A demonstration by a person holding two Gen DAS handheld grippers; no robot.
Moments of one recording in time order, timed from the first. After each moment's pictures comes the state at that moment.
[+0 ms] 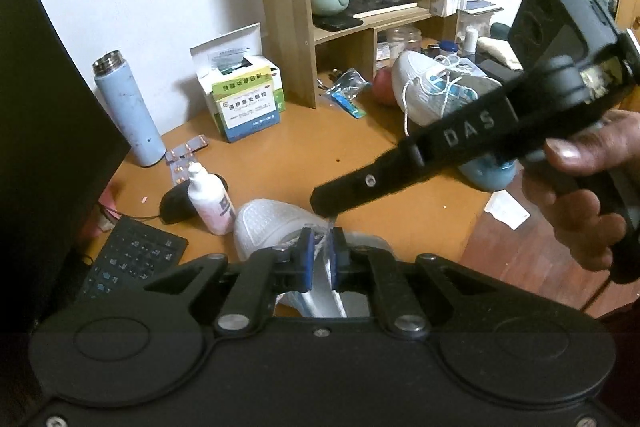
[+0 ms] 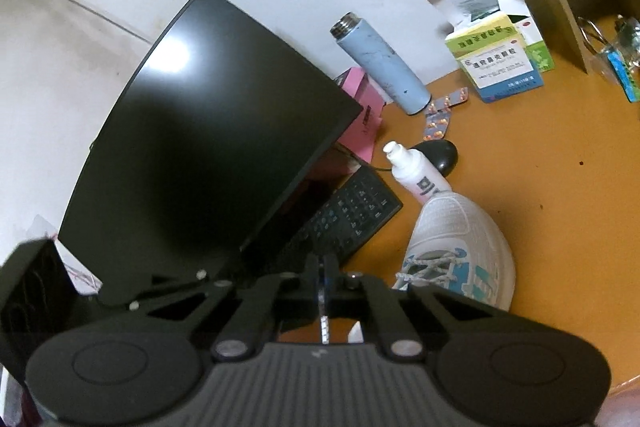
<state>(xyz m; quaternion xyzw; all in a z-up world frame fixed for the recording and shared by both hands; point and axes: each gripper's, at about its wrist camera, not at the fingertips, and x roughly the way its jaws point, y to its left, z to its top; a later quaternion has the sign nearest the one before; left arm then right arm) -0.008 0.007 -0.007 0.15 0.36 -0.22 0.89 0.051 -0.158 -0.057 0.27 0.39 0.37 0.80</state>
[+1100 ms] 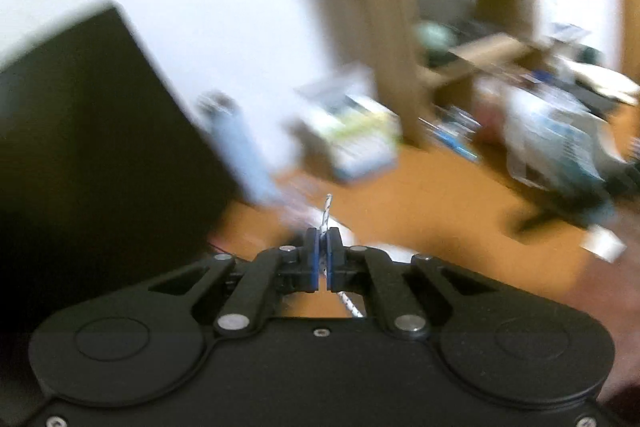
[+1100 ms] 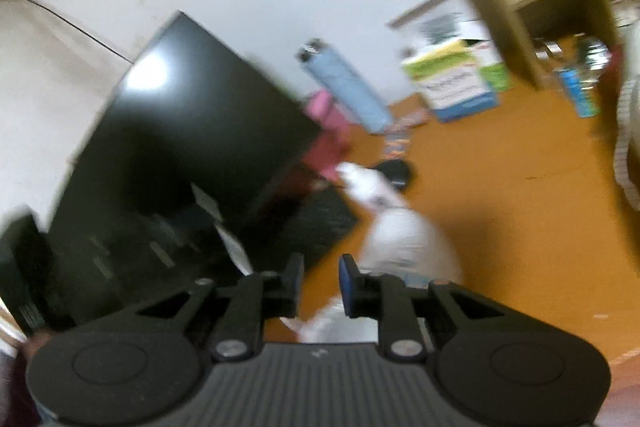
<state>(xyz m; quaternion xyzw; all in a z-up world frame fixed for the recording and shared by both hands) 0.021 0.038 0.031 0.20 0.25 -0.07 0.94 0.045 -0.204 -0.056 0.25 0.39 0.31 0.83</state>
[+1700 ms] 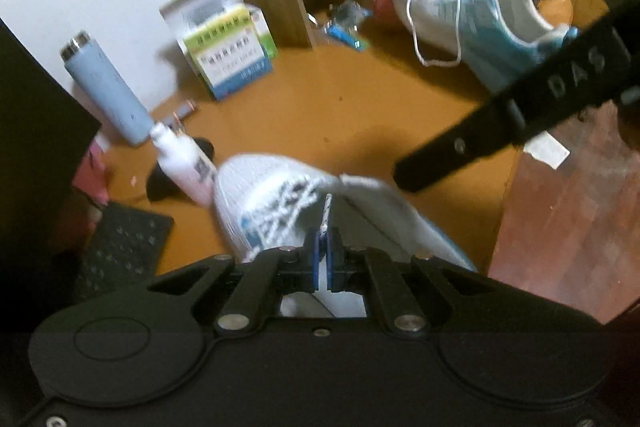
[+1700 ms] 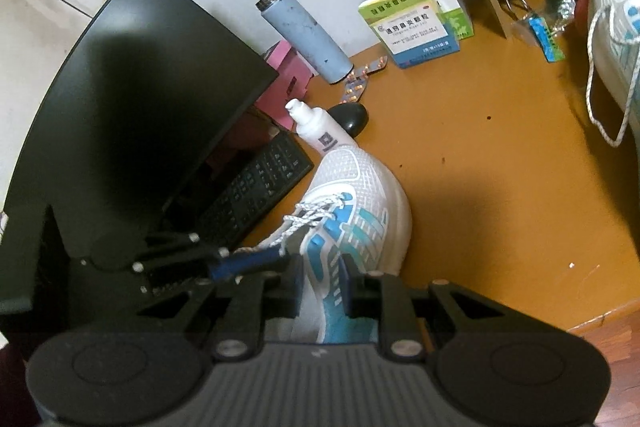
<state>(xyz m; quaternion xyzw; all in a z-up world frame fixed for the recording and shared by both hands) 0.013 -0.038 -0.089 0.24 0.41 -0.18 0.86 0.041 -0.205 -0.106 0.24 0.43 0.31 0.81</state>
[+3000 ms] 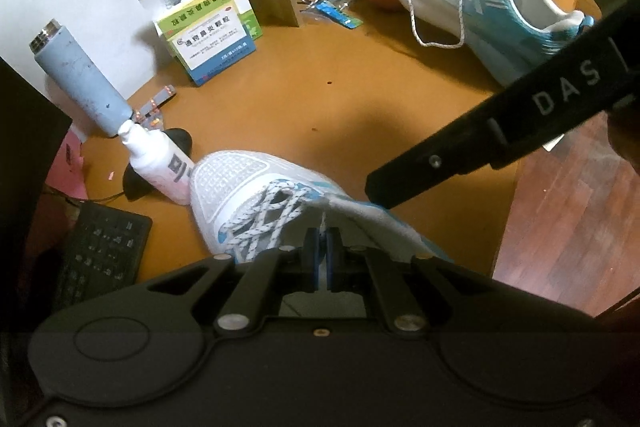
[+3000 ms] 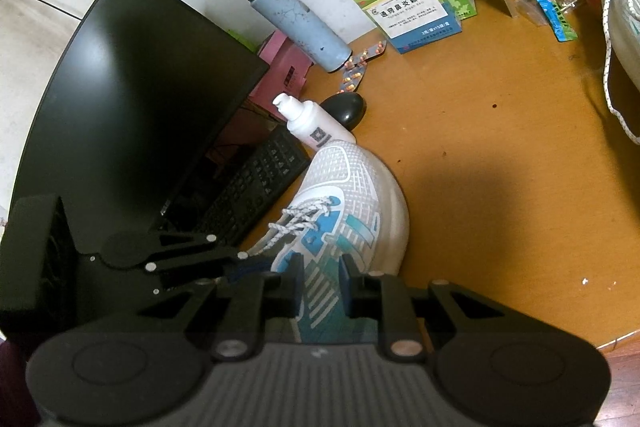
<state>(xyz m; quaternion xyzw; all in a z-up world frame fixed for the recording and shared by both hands) 0.031 -0.050 -0.097 0.24 0.43 -0.19 0.85 0.065 -0.203 -0.123 0.25 0.45 0.33 0.79</state>
